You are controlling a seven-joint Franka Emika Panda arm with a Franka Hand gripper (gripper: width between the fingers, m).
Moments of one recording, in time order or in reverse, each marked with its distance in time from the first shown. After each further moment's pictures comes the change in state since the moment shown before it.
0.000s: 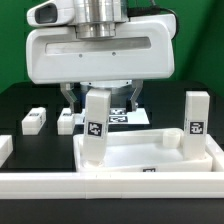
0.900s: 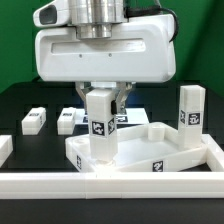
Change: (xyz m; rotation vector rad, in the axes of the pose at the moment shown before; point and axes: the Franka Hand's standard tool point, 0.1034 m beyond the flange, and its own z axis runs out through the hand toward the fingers) arm -0.001 0.000 0.002 -0.009 0.000 0.412
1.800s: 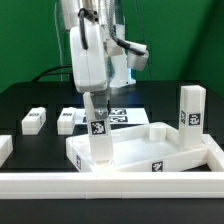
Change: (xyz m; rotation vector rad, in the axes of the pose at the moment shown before) arm -0.002 0.001 0.004 0.061 -0.040 1.097
